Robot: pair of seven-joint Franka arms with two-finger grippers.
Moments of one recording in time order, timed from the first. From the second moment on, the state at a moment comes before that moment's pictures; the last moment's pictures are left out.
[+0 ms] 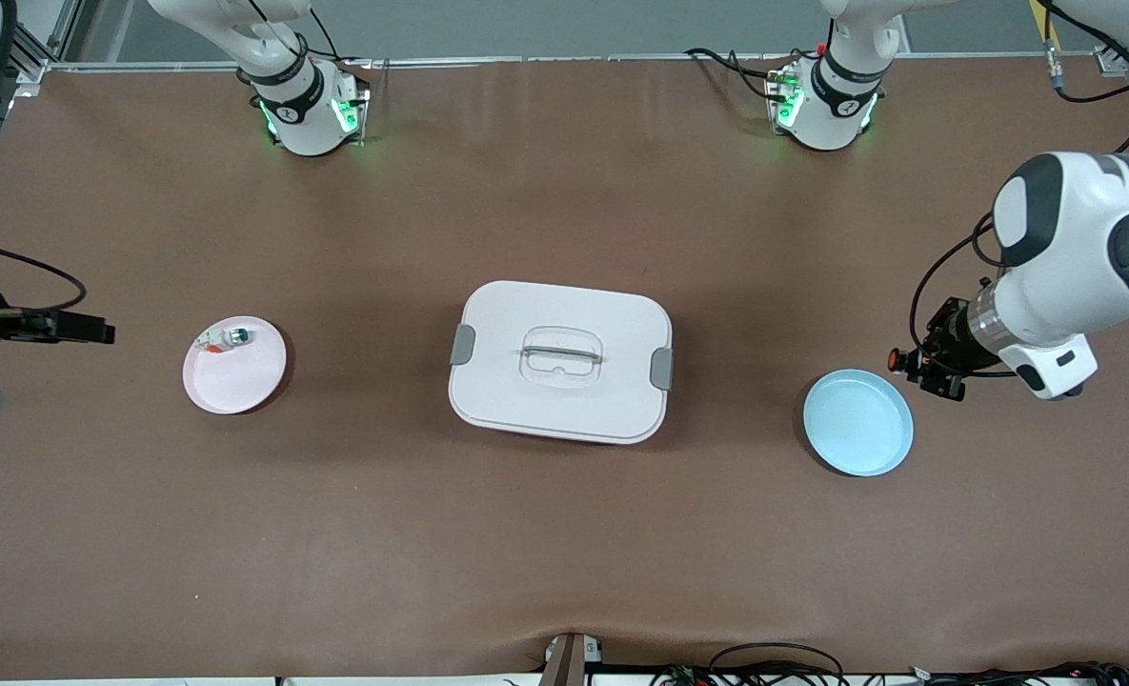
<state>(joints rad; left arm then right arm) 0.18 0.23 -0.26 -1.89 0.05 2.11 -1.40 0.00 0.40 -0.12 -1.12 0.04 1.32 -0.05</state>
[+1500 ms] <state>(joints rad) 0.20 0.54 -0.25 -1.97 0.18 2.51 -1.54 0.01 0.23 -0.11 -1.27 0.05 1.35 -0.05</state>
